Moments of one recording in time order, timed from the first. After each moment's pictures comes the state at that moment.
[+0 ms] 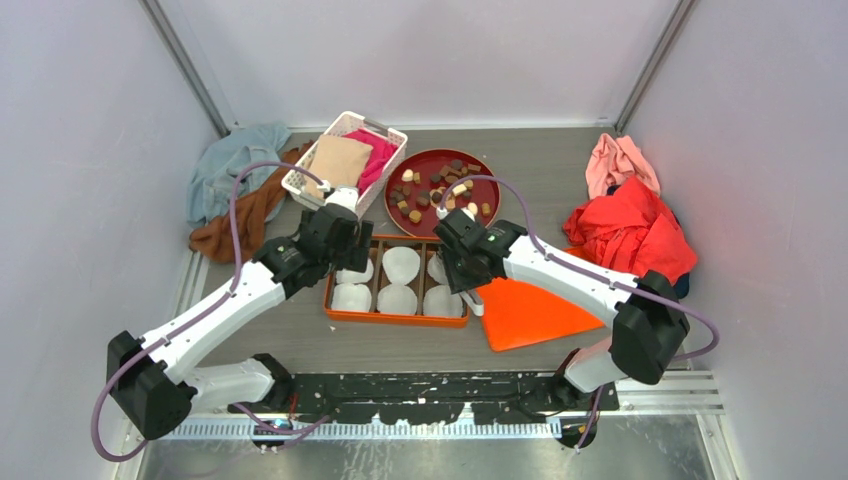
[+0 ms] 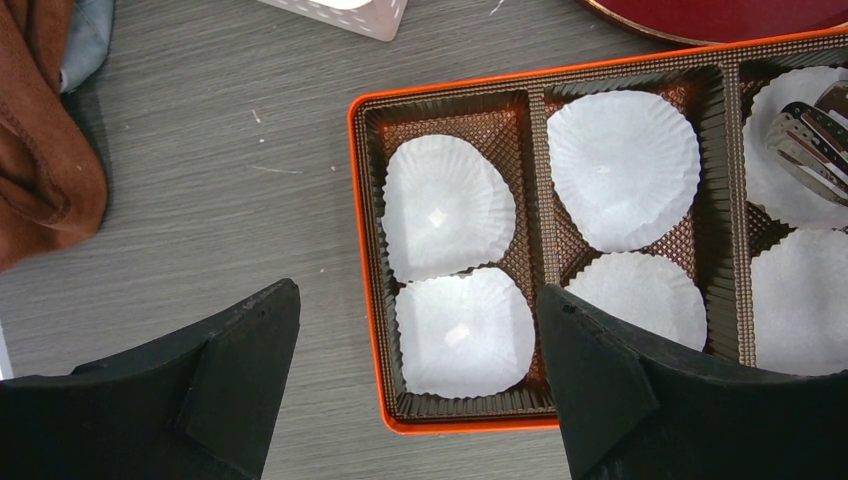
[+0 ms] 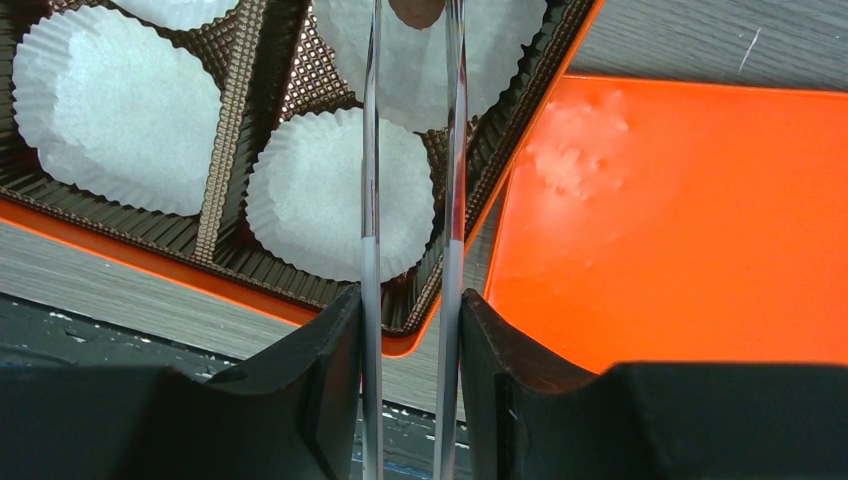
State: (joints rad) left arm -0.70 1.14 0.98 -0.66 -0.45 -0.32; right arm 0.83 1.46 1.12 -0.83 0.15 0.49
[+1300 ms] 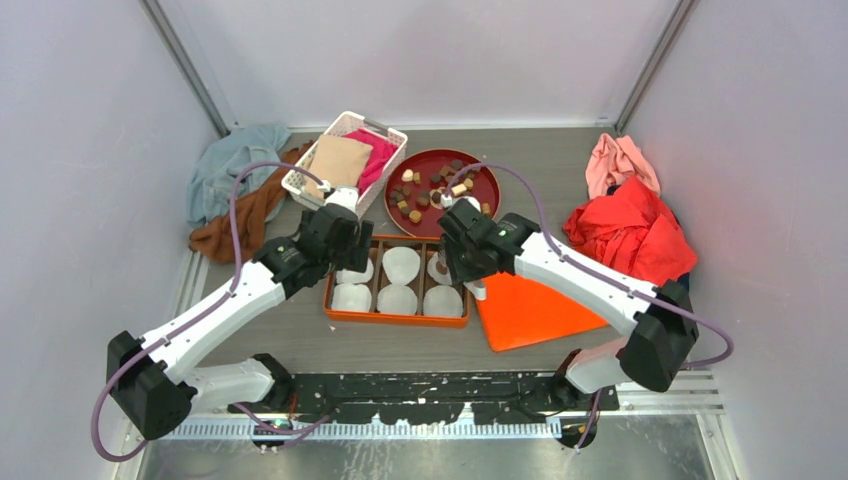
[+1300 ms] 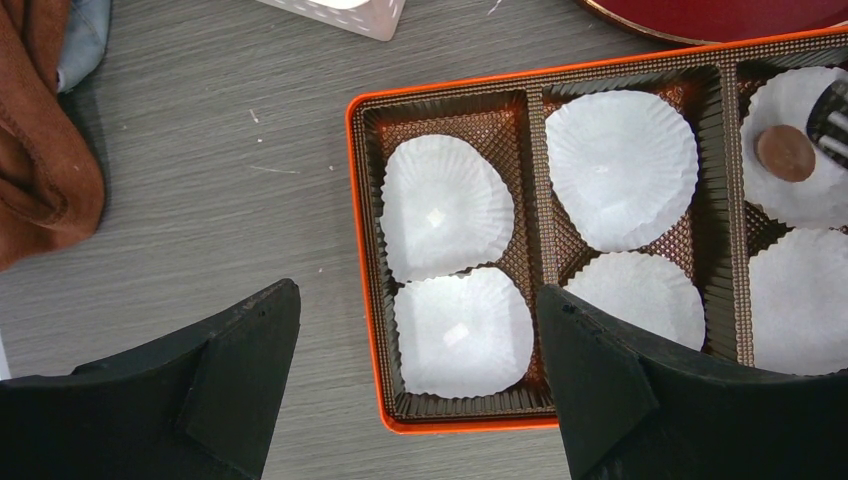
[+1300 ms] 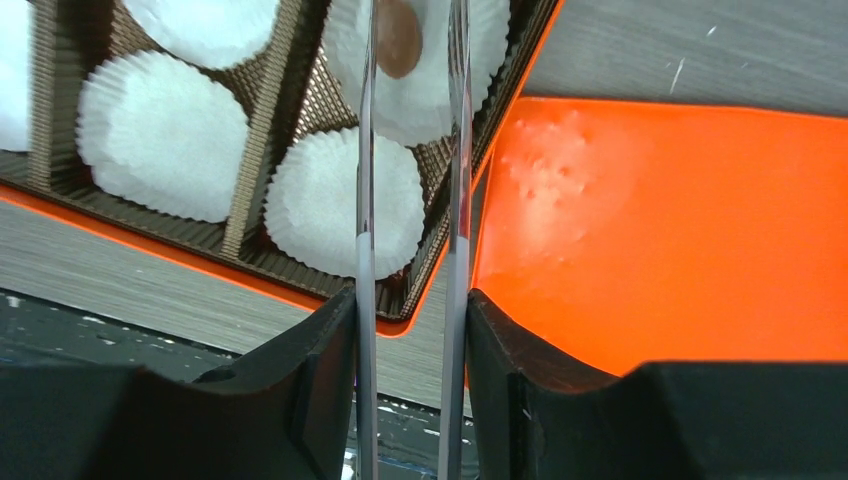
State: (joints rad) left arm -0.70 1.14 0.98 -0.66 -0.44 -0.32; right arm 0.83 1.43 1.17 -0.89 0.19 0.49
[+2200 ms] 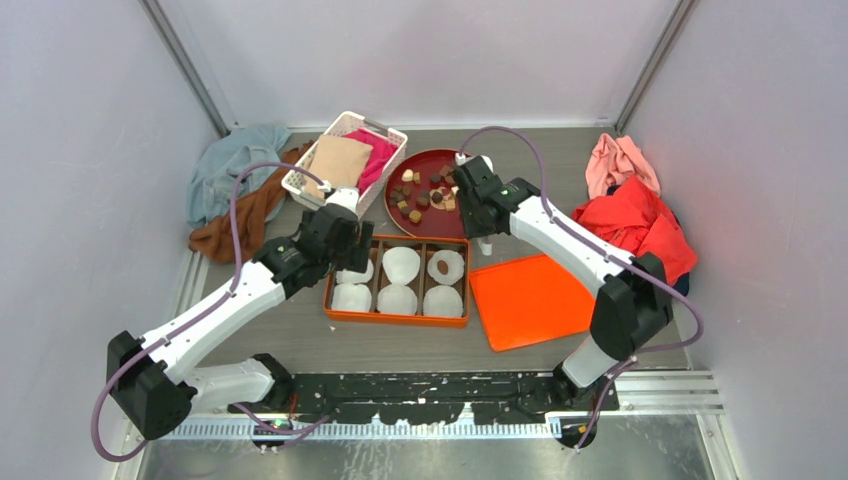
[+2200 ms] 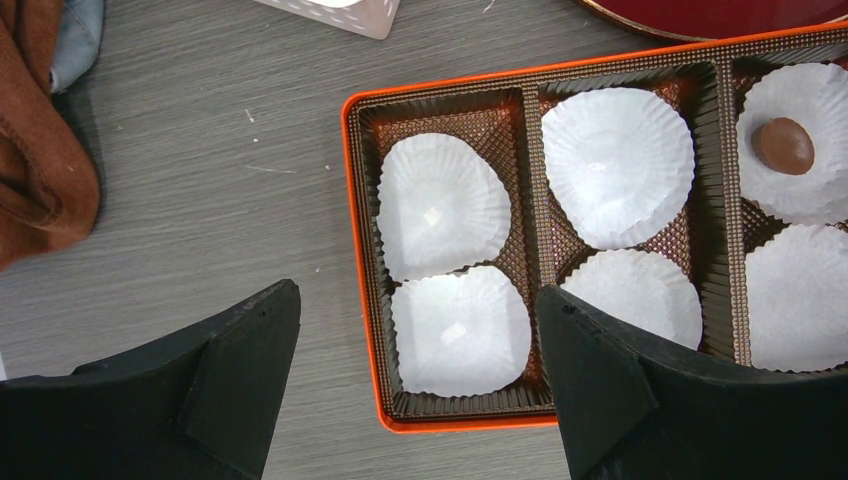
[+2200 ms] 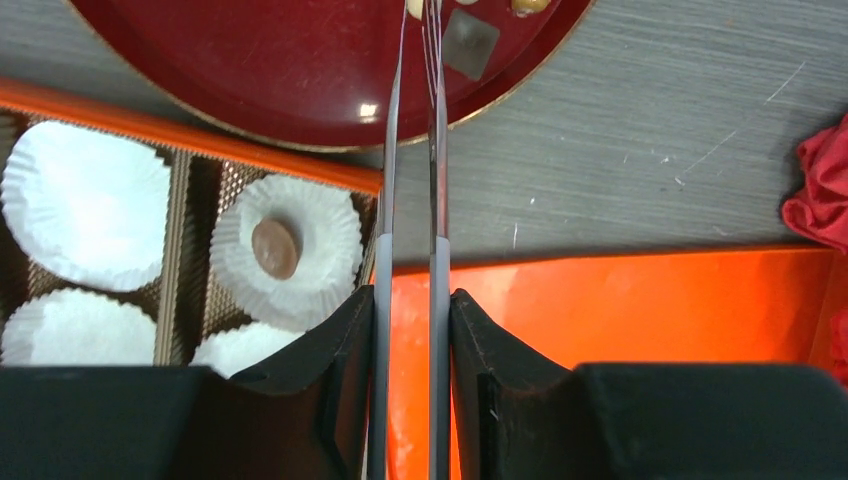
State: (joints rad) left arm -0.70 1.14 0.98 -0.66 -0.43 -0.32; right arm 0.62 1.56 1.34 -0.80 0.28 0.34
